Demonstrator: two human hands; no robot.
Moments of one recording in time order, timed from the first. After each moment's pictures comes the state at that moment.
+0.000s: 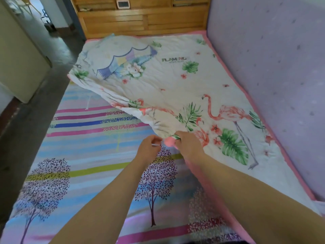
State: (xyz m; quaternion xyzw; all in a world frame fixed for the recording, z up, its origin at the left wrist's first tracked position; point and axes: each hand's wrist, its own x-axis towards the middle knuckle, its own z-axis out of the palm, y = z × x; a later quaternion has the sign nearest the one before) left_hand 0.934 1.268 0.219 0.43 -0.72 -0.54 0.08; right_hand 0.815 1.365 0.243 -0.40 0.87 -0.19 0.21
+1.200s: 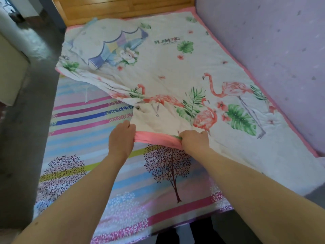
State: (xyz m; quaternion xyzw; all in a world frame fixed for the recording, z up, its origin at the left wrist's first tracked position) left_hand 1.063 1.153 0.204 0.25 -0.97 0.00 0.06; right_hand 0.918 1.338 0.227 -0.36 0.91 0.02 0.18
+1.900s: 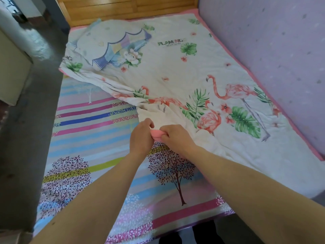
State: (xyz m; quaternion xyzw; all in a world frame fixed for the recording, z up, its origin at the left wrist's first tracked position) left_hand 1.031 1.175 0.206 0.33 -0.90 -0.25 0.13; right_hand 0.948 1.287 0.245 -0.44 0.82 -0.28 0.23
